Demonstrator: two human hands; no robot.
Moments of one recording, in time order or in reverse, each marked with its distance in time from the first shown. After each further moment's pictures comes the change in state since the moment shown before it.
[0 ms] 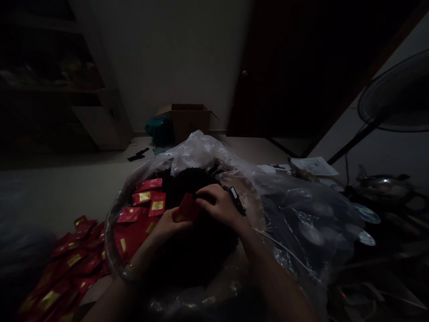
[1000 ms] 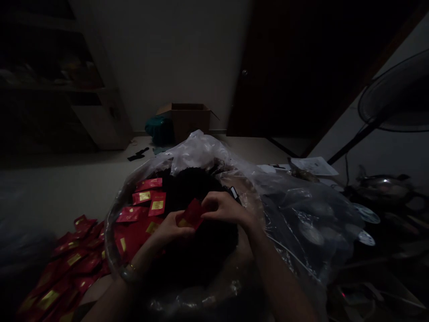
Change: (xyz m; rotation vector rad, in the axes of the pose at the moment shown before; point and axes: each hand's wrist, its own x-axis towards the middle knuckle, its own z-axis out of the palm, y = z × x) left_hand -0.004 -0.001 0.002 0.026 -0.154 -0.021; right_hand 0.000 -0.004 -0.020 0.025 -0.425 0.080
